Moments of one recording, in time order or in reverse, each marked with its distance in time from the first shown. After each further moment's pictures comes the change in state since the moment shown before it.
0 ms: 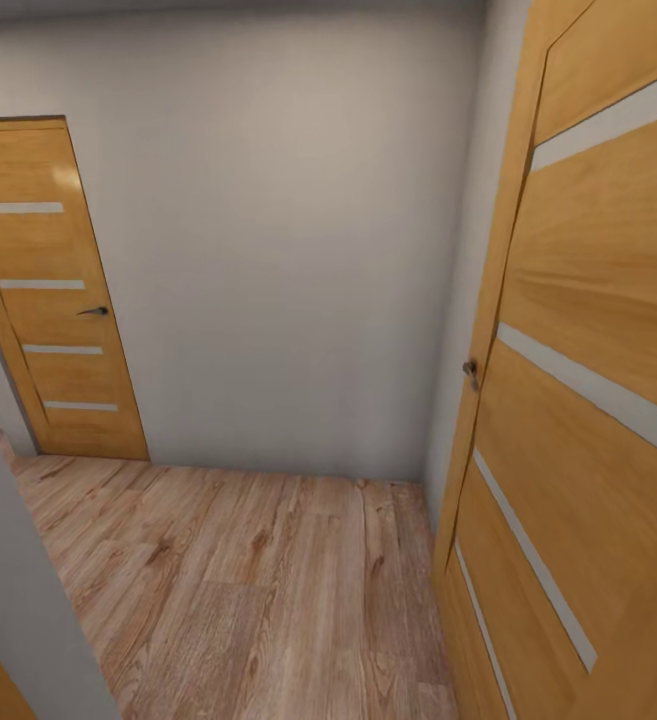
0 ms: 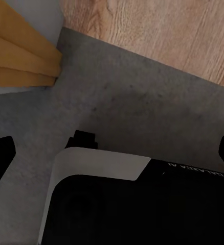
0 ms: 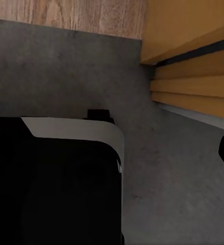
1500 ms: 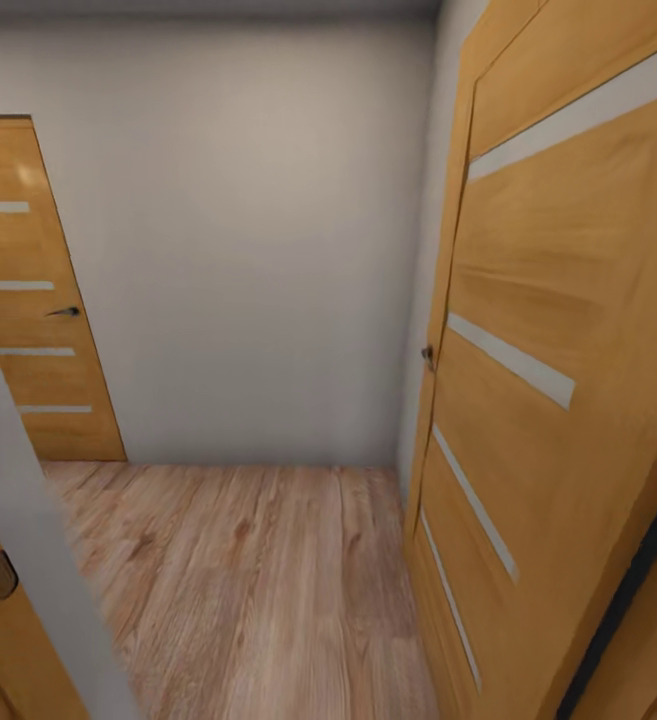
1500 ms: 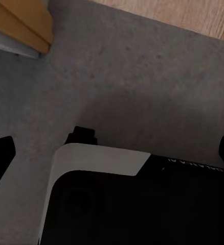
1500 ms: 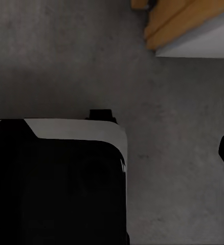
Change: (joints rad) left arm 0.000 -0.002 0.000 0.001 -0.004 0.015 0.000; right arm 0.000 0.005 -0.002 0.000 -0.022 -0.001 -0.001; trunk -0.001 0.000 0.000
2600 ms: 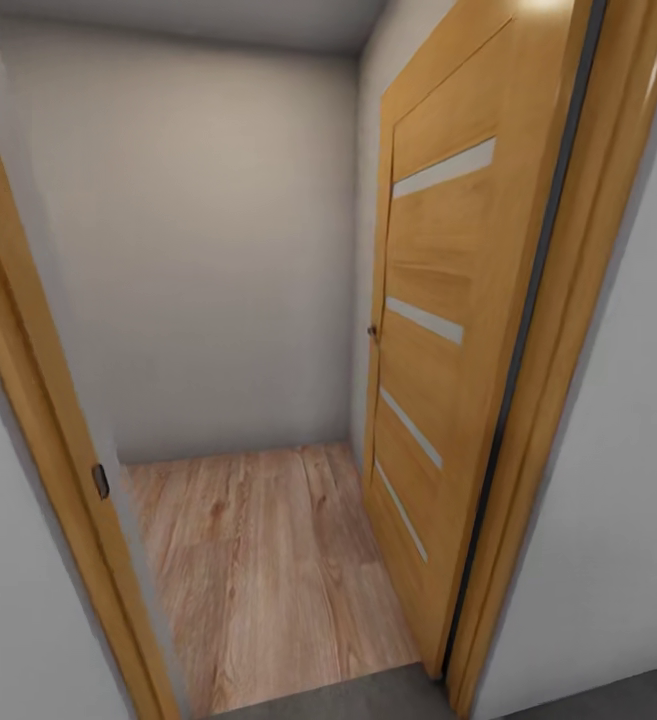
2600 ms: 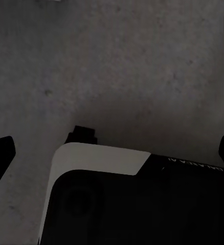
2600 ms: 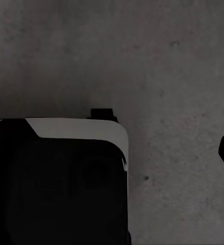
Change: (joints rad) left arm 0.000 0.000 0.000 0.001 0.000 0.001 0.000; right arm 0.000 0.001 -0.002 0.000 -0.003 0.003 0.001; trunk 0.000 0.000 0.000
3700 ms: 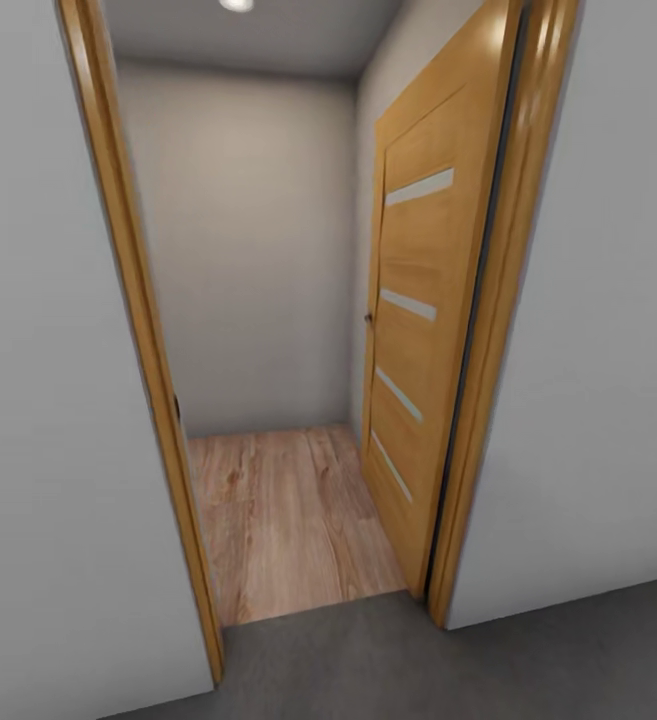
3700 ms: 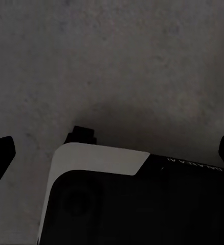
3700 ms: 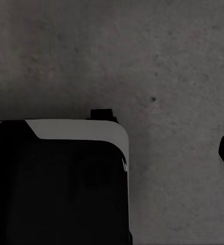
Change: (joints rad) left arm 0.000 -0.002 0.000 0.000 0.000 -0.001 0.000; right arm 0.000 0.000 -0.008 0.000 -0.005 -0.003 -0.003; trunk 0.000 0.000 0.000
